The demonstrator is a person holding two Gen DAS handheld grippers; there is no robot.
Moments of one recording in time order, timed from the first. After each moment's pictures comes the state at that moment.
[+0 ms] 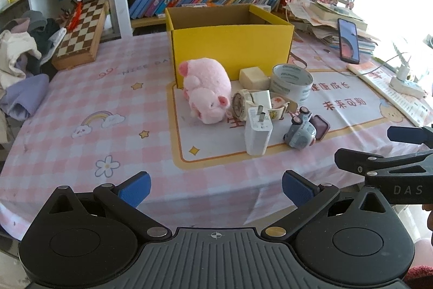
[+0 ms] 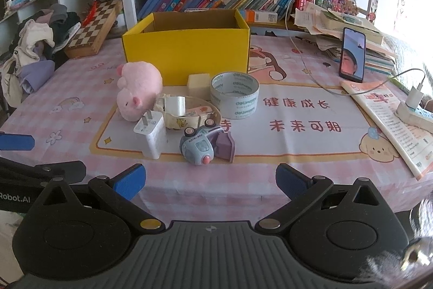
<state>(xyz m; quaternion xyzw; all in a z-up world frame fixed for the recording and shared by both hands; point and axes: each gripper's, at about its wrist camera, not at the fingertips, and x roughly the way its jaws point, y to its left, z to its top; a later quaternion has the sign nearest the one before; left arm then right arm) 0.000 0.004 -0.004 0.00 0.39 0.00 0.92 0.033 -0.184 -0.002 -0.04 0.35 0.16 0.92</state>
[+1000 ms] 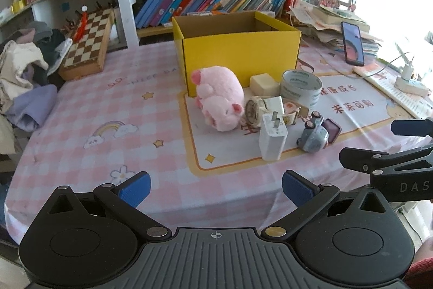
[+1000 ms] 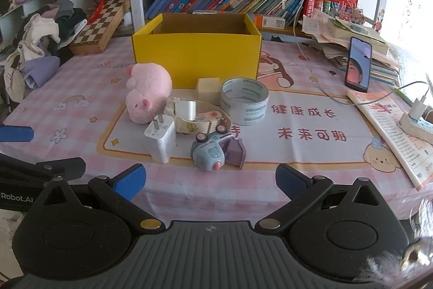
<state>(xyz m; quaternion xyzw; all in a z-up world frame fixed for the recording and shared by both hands) -0.001 0.017 -0.002 0.01 0.37 0.00 0.93 0.032 -0.167 0.003 -0.06 0.34 0.17 0.92</state>
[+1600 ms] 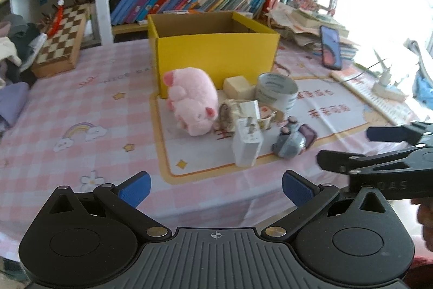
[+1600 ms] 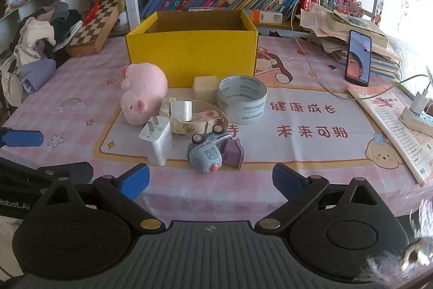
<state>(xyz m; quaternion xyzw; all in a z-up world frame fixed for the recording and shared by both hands) 0.011 0.017 -0.005 -0.02 0.37 -0.06 0.93 0.043 -0.170 0.001 -0.05 0.35 0.16 0.92</state>
